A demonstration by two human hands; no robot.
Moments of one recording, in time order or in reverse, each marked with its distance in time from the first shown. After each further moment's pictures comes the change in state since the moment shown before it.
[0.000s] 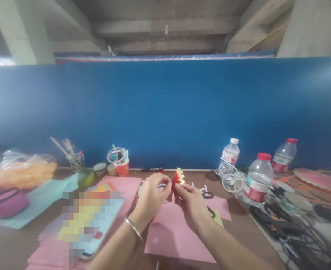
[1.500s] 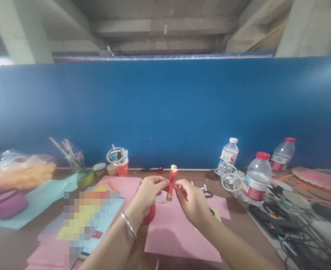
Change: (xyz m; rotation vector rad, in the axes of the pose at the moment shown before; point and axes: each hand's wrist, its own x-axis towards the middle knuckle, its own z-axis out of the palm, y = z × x) left_hand 0.006 -0.007 -0.002 -0.412 -0.129 -0.417; right_hand -0.001 -0.011 -0.014 -1.217 -0.049 -0.541
